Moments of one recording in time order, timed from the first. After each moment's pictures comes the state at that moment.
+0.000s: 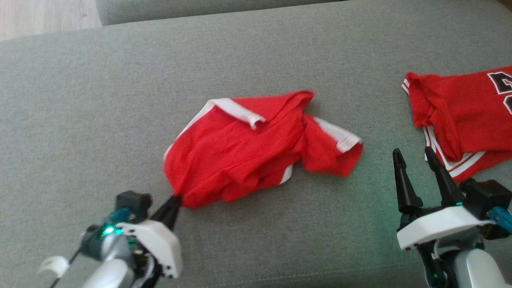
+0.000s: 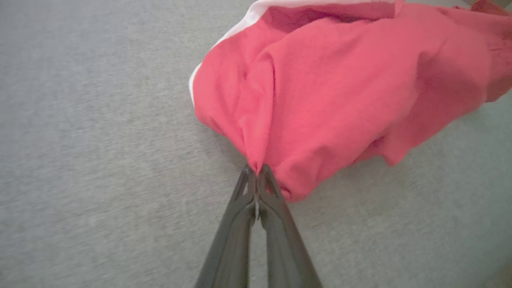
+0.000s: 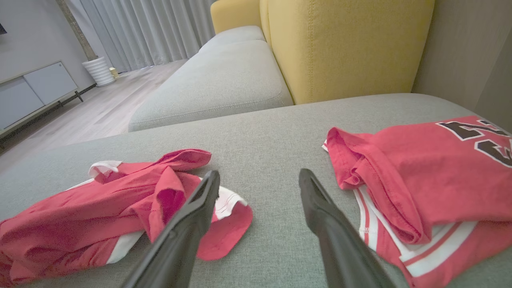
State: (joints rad) left arm -0.14 0.36 -0.59 0.20 -0.53 0.13 0.04; right arm 0.02 -0.05 0.01 -0.03 0.21 0.12 0.05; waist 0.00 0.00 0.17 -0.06
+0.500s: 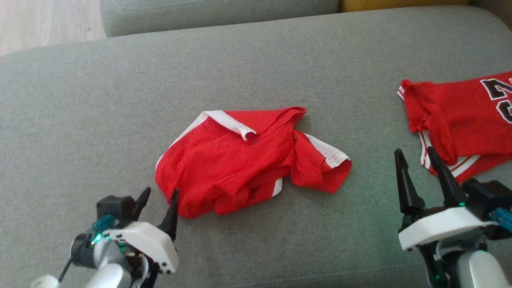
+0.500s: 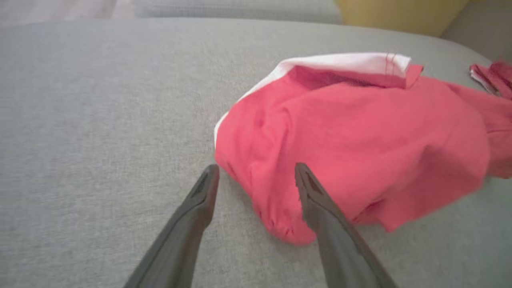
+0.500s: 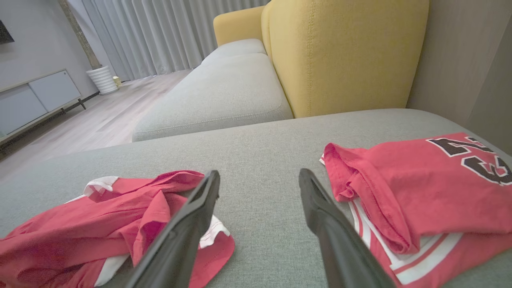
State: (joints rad) left arm -0.09 0.35 -0.53 0.16 -0.54 0.21 -0.02; right arm 0.04 -0.05 0.00 -0.06 0.20 0.12 0.06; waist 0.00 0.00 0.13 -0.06
